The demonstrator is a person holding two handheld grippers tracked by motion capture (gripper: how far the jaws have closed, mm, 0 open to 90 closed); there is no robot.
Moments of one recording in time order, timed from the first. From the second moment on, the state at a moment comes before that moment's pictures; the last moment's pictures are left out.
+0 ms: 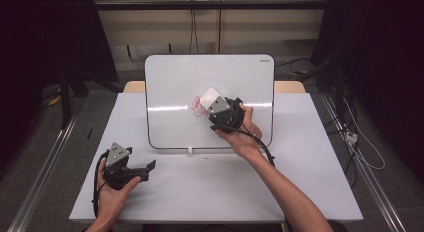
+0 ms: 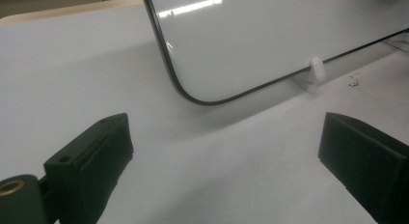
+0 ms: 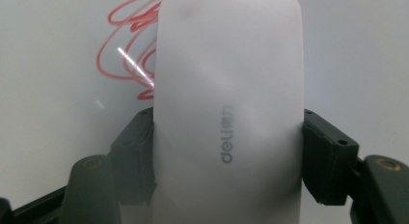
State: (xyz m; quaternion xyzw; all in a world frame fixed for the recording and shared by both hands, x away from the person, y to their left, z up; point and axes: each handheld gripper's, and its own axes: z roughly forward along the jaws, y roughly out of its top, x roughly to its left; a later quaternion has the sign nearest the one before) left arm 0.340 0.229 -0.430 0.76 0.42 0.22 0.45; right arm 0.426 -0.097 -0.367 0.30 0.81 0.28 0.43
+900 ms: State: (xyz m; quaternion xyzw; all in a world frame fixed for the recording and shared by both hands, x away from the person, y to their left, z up) left arm 0.341 0.228 -0.431 0.76 0.41 0.22 0.45; right arm 0.416 -0.083 -0.379 0.31 0.81 0.28 0.42
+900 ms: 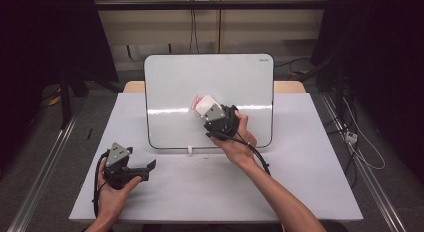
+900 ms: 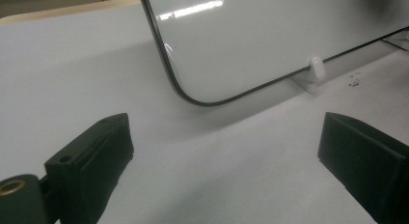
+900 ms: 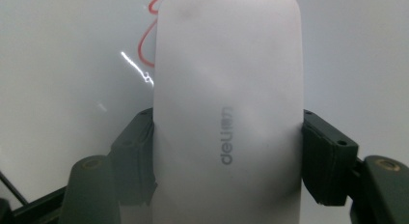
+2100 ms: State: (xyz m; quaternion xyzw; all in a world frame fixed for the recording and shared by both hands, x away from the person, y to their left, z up) left arm 0.341 0.228 -0.431 0.76 0.41 0.22 0.45; right arm 0.455 -0.066 -0.336 0.33 0.79 0.29 0.43
